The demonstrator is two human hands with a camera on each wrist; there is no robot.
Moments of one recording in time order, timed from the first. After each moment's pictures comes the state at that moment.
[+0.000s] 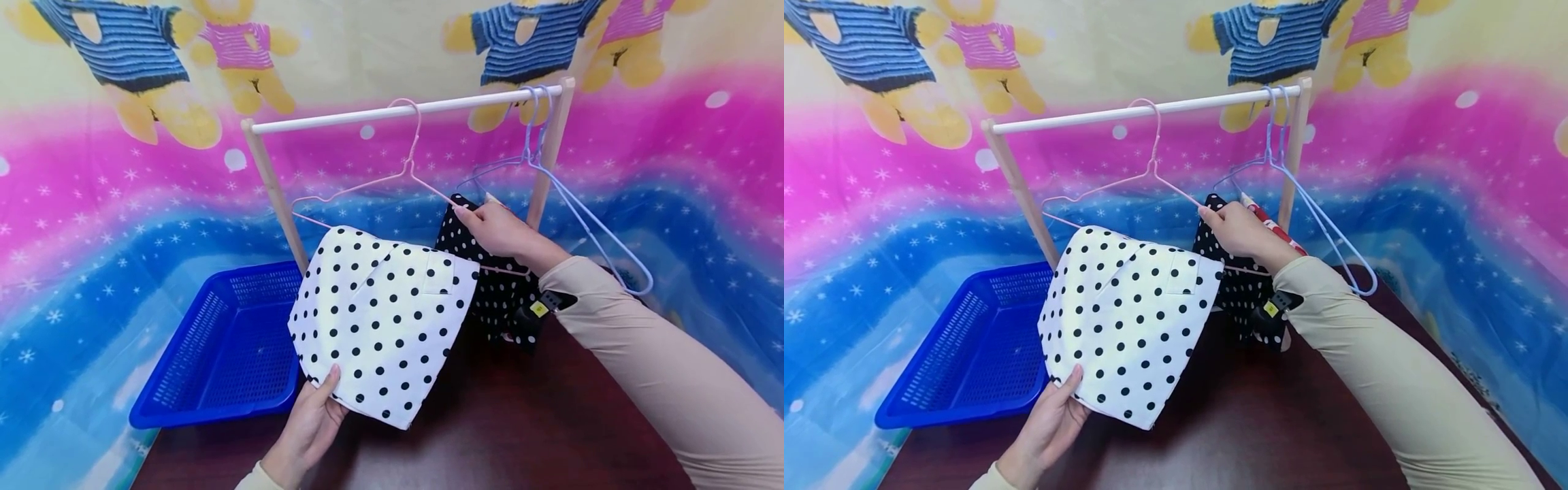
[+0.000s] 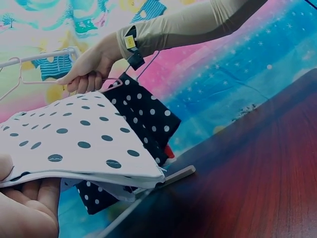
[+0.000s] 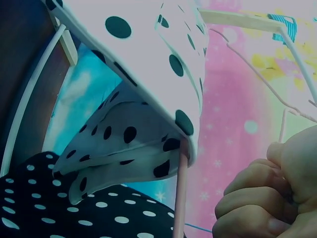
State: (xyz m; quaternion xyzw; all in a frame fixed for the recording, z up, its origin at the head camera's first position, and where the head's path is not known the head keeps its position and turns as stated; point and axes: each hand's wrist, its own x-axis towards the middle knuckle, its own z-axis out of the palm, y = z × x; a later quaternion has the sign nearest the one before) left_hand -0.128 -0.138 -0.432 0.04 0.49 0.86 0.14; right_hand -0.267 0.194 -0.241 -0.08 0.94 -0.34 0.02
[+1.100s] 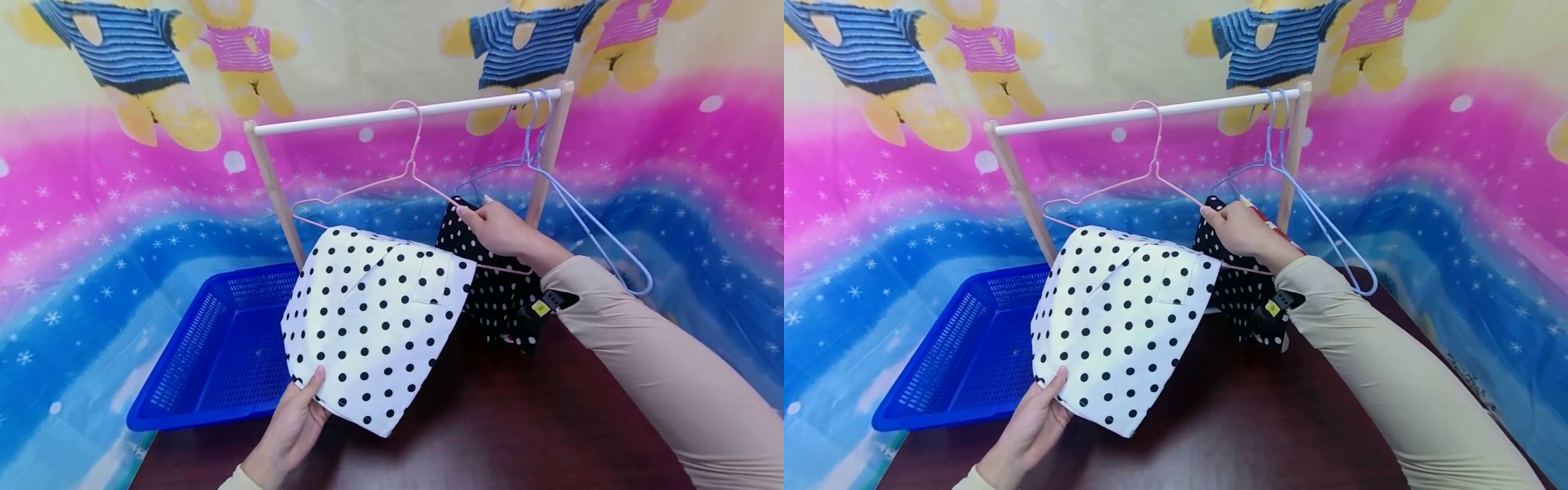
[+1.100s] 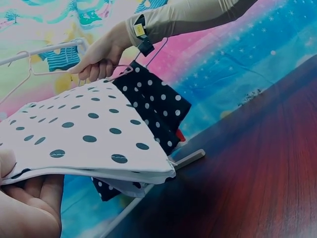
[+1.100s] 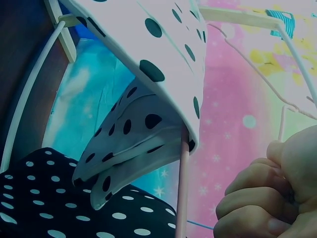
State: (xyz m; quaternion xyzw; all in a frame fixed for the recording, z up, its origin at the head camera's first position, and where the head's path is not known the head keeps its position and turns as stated) left_hand -0.129 -0.160 -0.429 0.03 0.52 0.84 0.13; right_hand -0.266 0.200 -0.237 -0.09 0.94 -0.34 0.01
